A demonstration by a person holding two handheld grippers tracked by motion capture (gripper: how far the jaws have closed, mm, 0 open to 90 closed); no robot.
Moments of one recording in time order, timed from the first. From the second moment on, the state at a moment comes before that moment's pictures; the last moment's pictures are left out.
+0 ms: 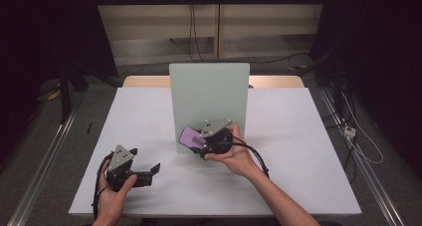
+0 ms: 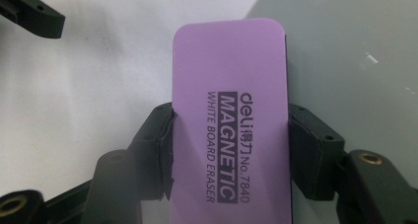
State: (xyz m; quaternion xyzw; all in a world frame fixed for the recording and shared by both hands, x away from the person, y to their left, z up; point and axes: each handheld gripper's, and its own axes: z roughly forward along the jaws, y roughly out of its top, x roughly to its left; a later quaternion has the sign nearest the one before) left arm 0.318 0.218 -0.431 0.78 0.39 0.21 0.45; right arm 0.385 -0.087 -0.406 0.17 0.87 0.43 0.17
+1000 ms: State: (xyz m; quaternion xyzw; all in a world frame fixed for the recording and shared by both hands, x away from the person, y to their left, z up) left arm 0.318 0.217 -0.431 0.78 0.39 0.21 0.45; right arm 0.362 -0.188 -0.400 0.25 0.84 0.43 0.22
